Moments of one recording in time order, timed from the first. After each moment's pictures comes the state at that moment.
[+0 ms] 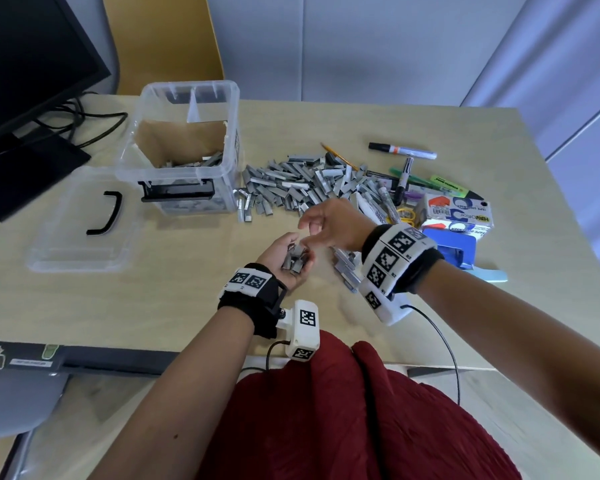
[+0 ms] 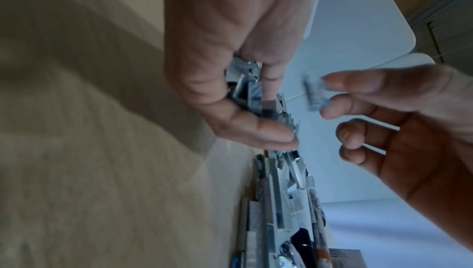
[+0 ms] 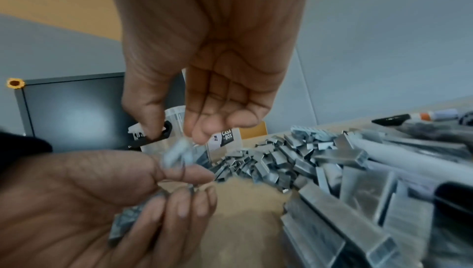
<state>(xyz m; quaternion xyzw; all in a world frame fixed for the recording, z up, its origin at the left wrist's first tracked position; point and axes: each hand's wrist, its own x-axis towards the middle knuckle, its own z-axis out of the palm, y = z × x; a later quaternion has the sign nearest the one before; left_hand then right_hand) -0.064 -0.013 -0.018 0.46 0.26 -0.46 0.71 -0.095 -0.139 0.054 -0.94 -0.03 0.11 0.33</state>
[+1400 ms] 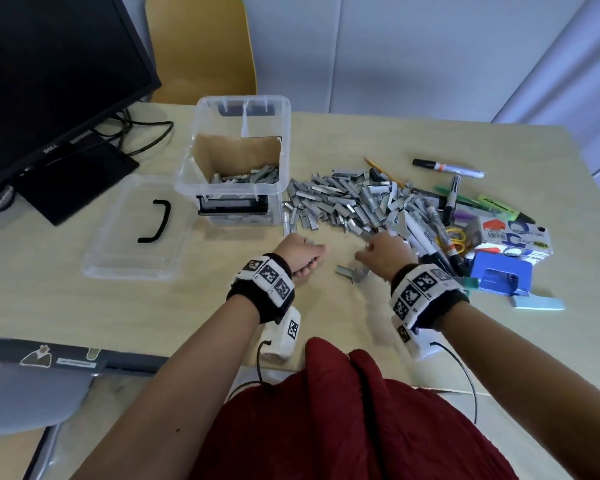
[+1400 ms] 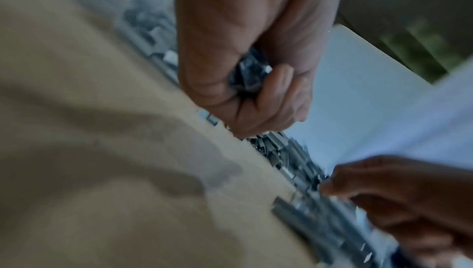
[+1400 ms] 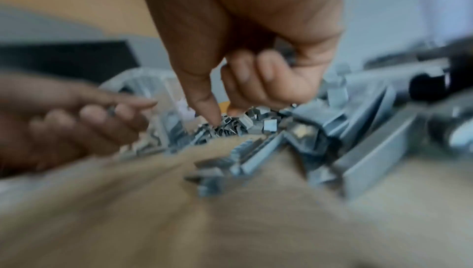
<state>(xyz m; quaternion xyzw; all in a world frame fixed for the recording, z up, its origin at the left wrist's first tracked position) -0.019 0.037 0.014 0.81 -0.03 -0.38 0.44 -0.075 -0.125 0.001 -0.94 0.22 0.15 0.23</state>
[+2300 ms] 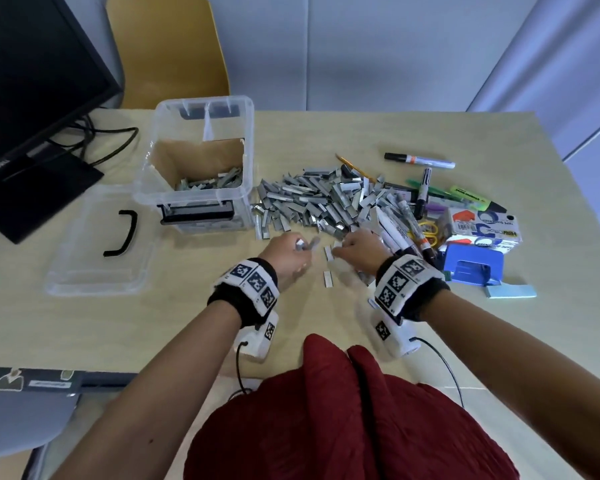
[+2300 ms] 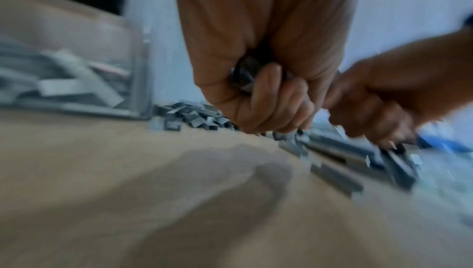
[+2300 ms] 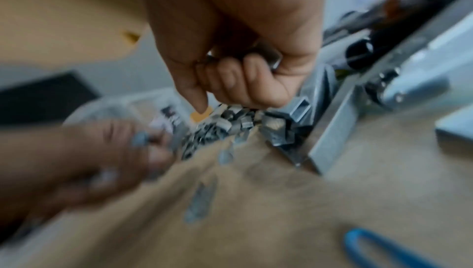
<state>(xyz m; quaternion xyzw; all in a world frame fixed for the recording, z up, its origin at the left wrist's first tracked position) -0.021 0.009 0.007 0.87 -0.16 -0.32 0.34 -0.078 -0.144 0.001 -0.90 0.18 0.15 0.37</state>
